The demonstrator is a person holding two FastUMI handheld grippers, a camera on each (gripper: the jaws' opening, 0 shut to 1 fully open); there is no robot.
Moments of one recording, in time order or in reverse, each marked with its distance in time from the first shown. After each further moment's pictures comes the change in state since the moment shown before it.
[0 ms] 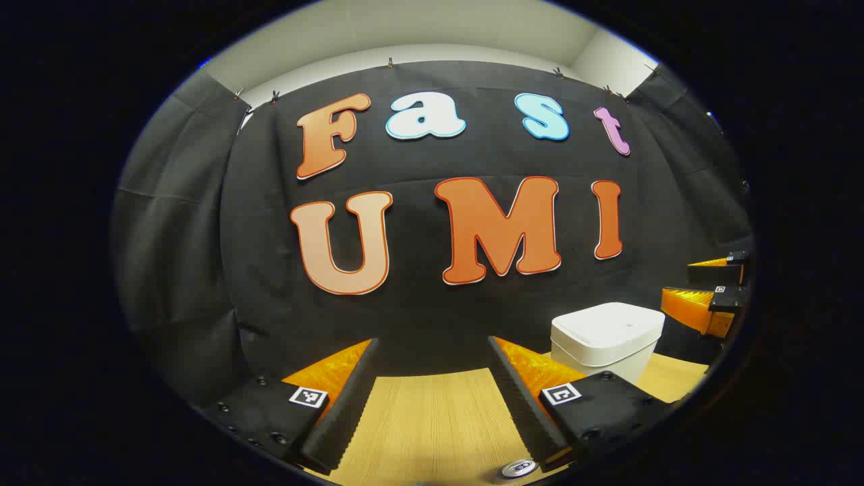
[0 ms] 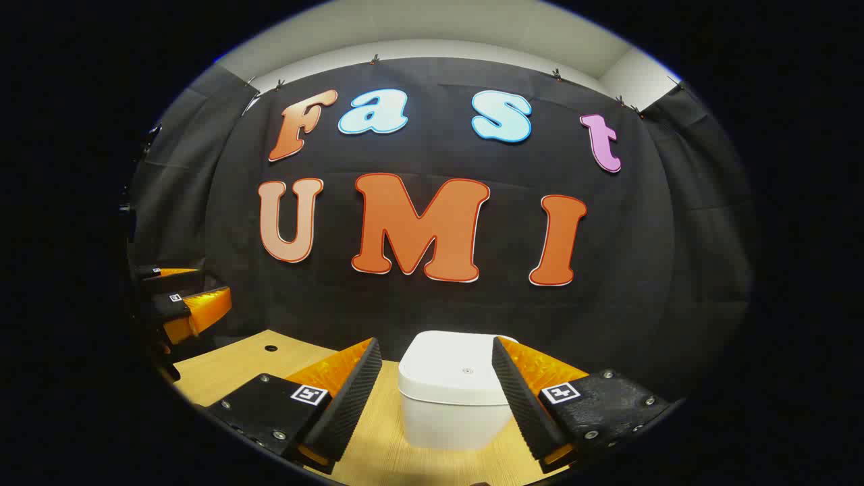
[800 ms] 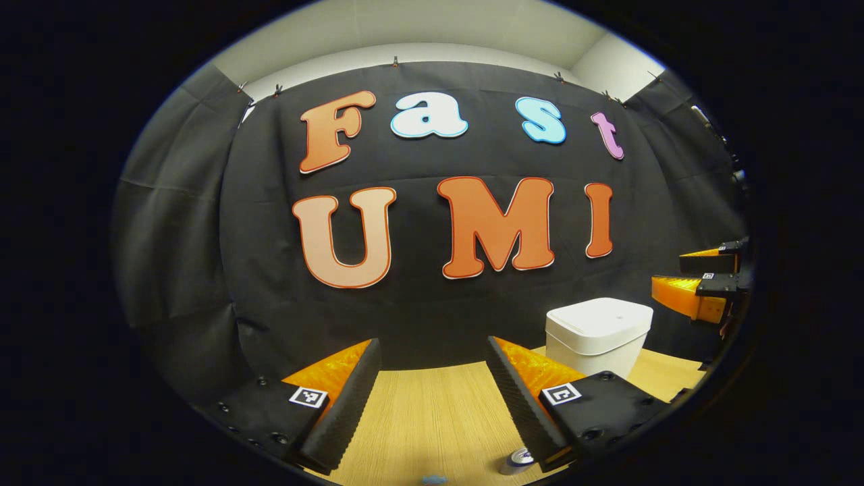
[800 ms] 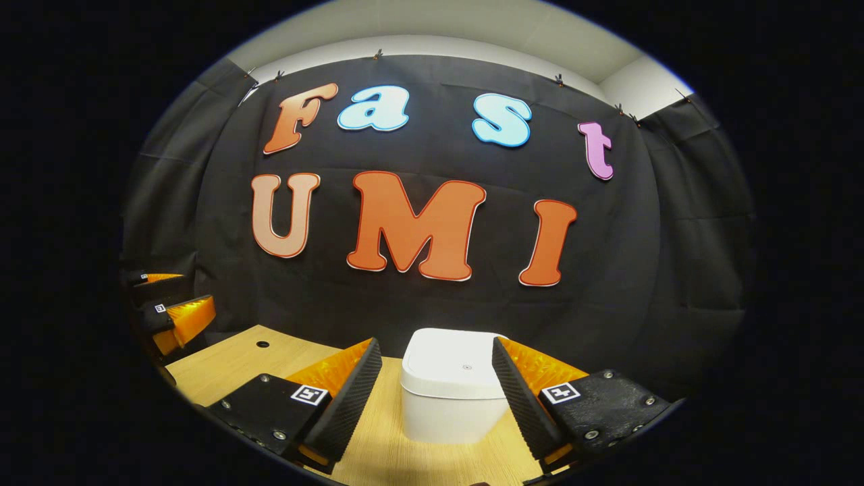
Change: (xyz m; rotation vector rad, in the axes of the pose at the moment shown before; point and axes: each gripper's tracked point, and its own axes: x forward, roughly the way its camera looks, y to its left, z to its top) left arm -0.023 0.028 -0.008 -0.020 0.012 -0.051; right arm -0.018 0.011 0.016 -0.038 0.028 -0.078
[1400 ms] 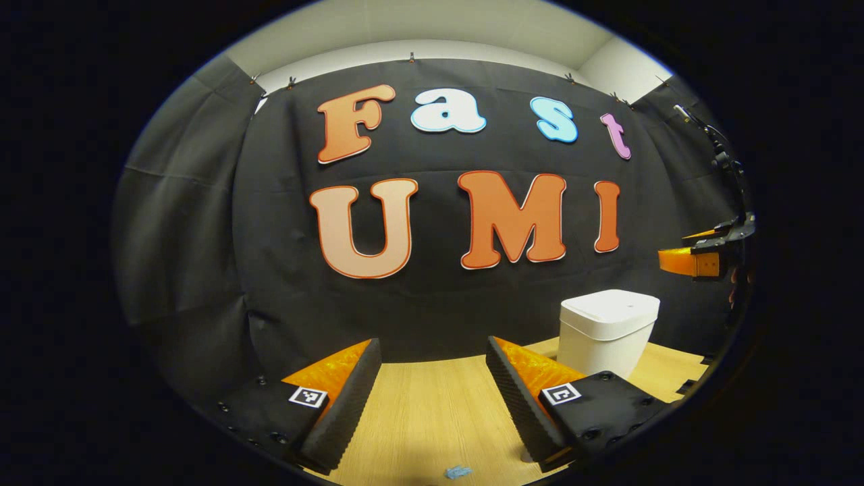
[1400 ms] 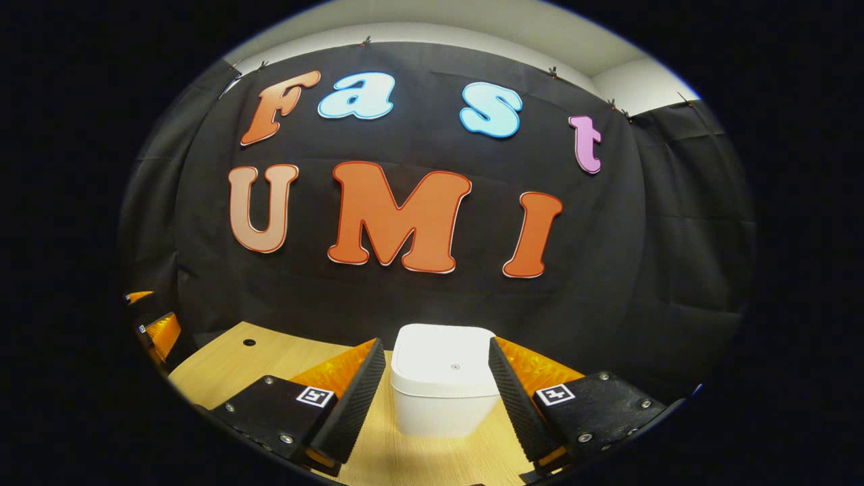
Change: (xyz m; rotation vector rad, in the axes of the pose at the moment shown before) left arm -0.012 0.052 -0.016 -0.015 0.025 0.038; right arm 0.015 -0.003 0.014 -0.004 0.111 -0.066
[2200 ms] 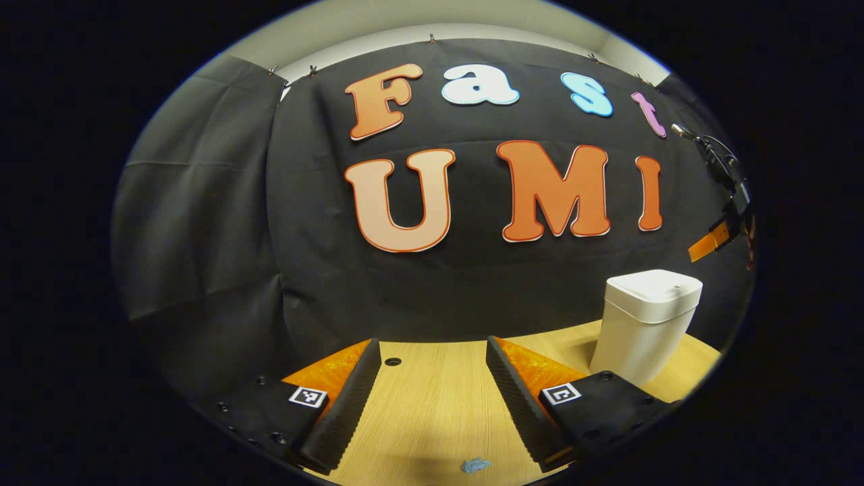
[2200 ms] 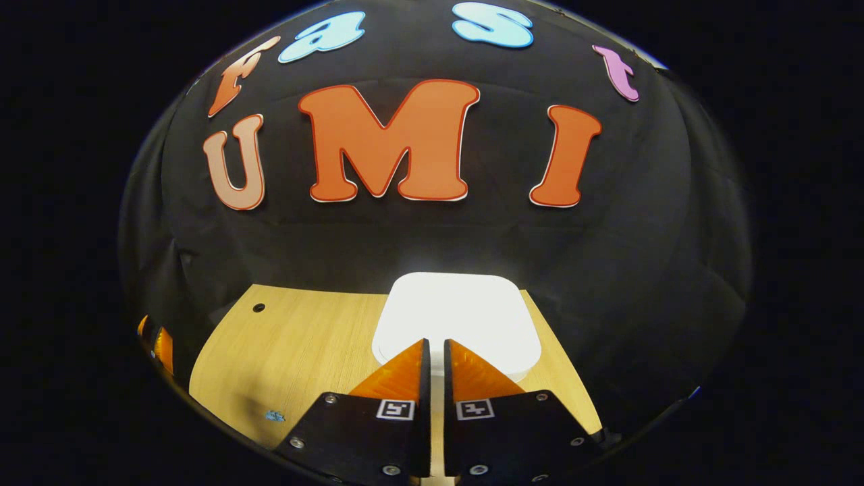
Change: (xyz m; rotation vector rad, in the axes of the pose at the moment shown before) left arm 0.009 0.025 -0.044 0.005 0.123 0.181; right arm 0.093 -0.018 -0.055 0.048 0.393 0.126
